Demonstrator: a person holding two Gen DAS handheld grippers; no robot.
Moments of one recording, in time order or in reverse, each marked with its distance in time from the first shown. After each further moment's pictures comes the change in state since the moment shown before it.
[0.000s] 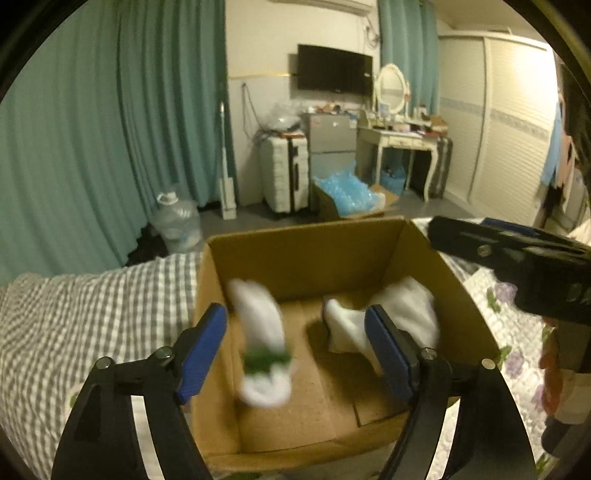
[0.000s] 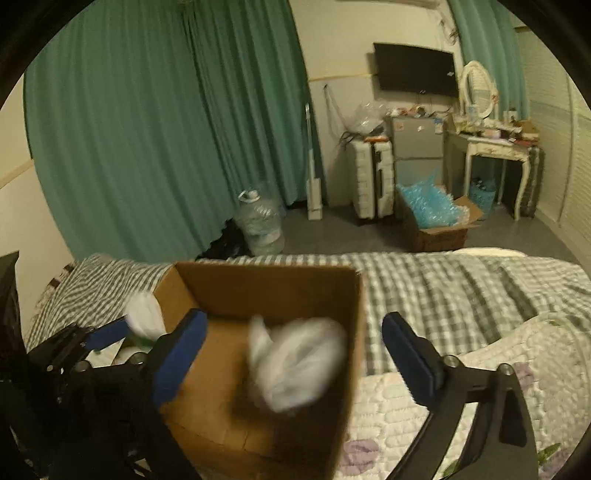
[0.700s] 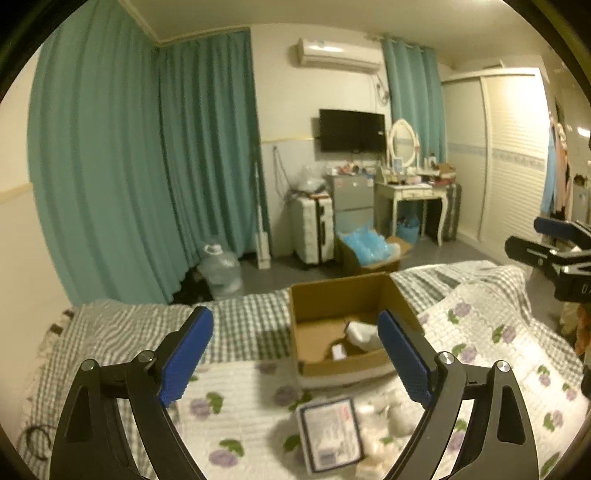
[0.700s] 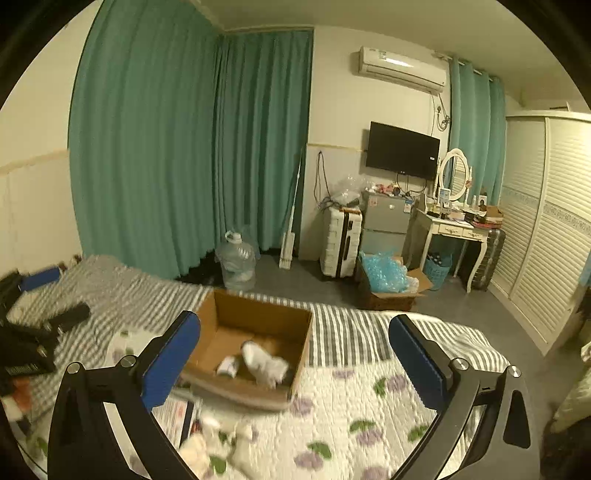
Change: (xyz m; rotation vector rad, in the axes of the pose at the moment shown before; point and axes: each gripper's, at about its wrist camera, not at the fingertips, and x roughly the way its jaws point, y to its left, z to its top) left arm -0.236 0.029 -0.019 0.017 -0.213 0.119; right arm -0.253 0.071 -0.005 -0.198 -0.183 -0.147
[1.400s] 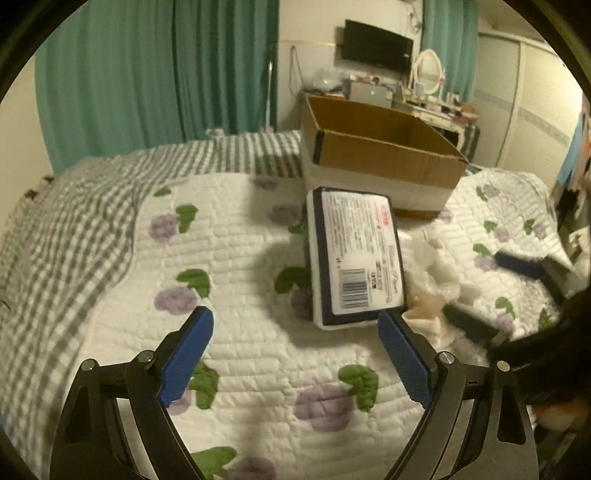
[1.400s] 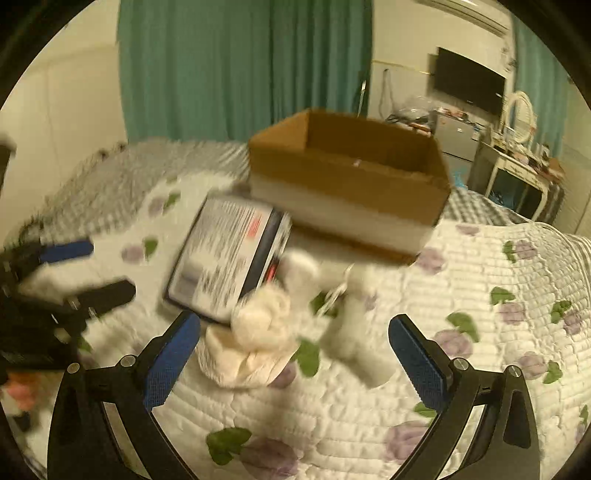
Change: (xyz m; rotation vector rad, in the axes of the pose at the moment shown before) left arm 0.072 0.001 -0.192 -0.134 0.354 -0.025; right arm 0.101 0.105 -0.225 -0.090 0.296 0.208
